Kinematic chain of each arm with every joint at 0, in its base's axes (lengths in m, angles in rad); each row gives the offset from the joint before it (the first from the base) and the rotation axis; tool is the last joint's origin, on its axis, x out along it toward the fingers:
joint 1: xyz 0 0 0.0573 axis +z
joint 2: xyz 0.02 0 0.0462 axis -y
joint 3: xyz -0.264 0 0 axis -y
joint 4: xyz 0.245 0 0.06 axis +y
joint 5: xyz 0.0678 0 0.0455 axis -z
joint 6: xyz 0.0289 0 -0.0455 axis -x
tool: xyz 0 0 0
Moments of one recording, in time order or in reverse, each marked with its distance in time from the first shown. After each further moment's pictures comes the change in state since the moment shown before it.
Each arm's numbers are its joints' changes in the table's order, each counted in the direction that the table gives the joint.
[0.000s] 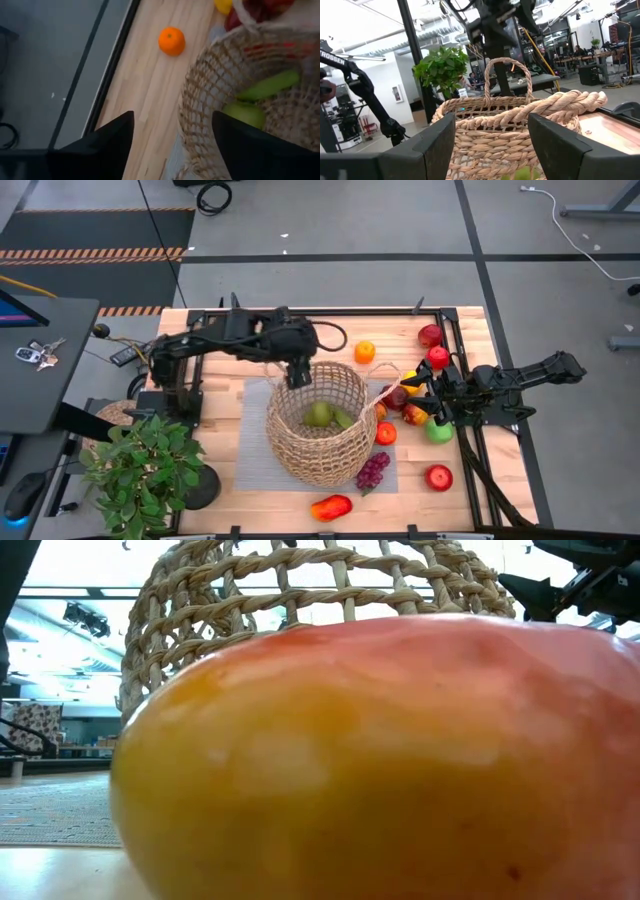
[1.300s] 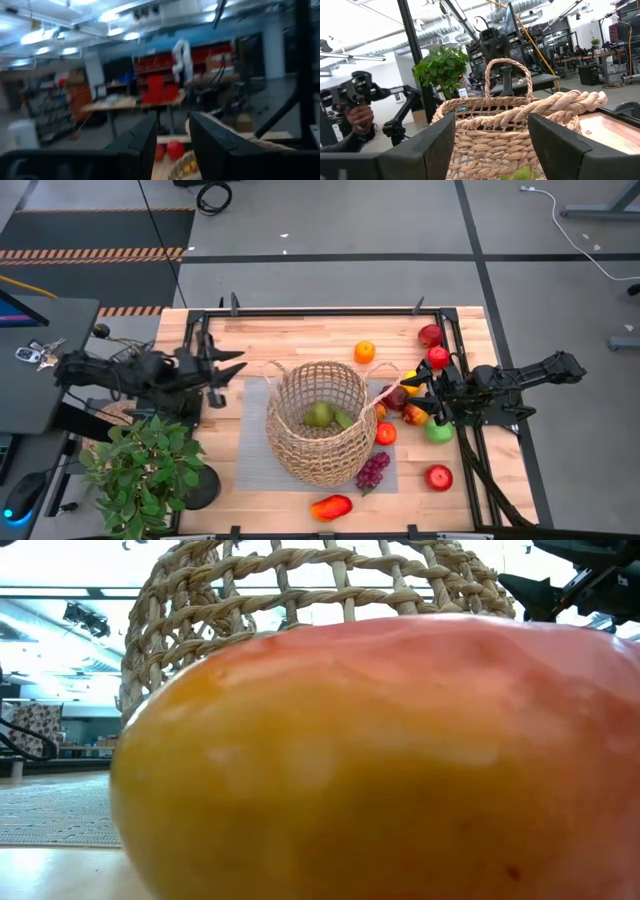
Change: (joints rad) left arm -0.181 1.377 -1.853 -1.810 0.005 -0.439; right arm 0.000 0.000 0.000 0.000 0.000 0.000
